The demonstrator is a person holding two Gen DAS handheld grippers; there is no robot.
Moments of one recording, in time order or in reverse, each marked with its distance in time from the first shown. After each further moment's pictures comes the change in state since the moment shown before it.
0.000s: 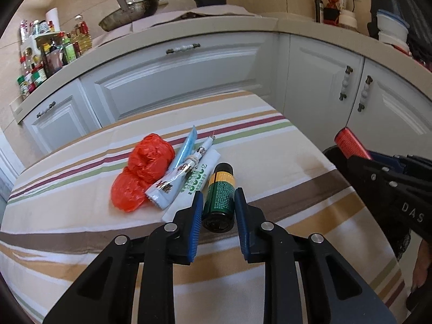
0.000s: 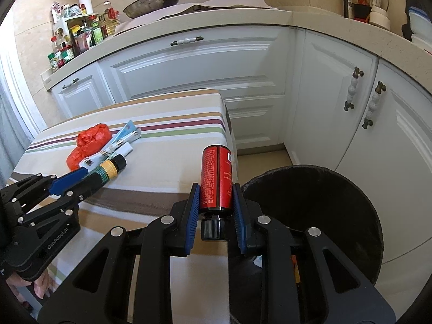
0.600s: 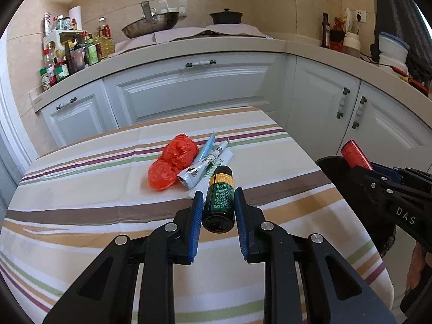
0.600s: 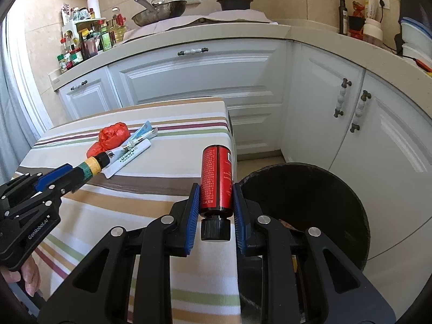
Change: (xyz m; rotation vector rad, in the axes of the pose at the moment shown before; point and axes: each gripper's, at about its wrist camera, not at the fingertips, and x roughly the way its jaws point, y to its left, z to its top) left arm -0.058 0.014 -0.018 -0.071 -0.074 0.022; right arm -0.051 0.014 -0.017 -0.018 -0.051 -0.017
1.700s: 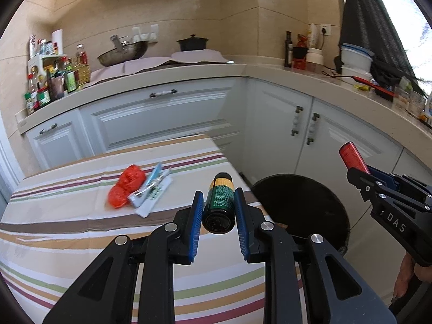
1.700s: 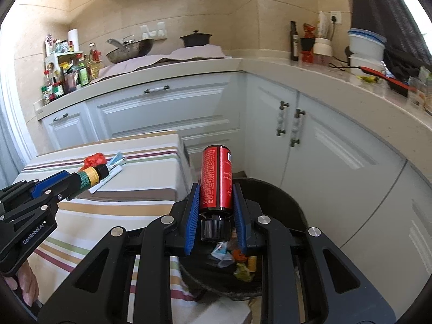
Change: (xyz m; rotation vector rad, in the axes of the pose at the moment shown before) left arm -0.054 -0.074 0.014 0.054 -0.113 -0.128; right arm -0.091 -0.057 -0.016 0.076 -0.166 -0.151
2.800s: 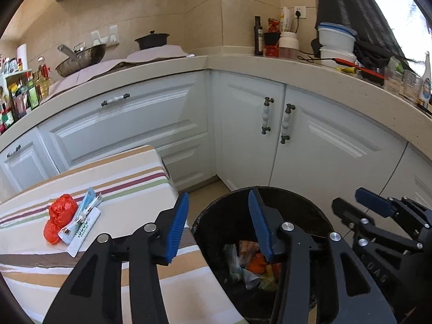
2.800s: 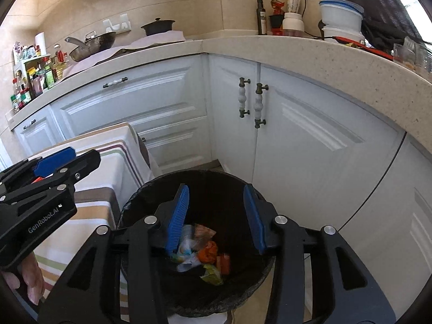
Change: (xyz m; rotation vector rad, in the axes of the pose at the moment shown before) left arm 0.088 -0.077 0.028 0.074 0.026 -0.079; right arm 0.055 -0.072 -0.011 0.085 0.061 -0.101
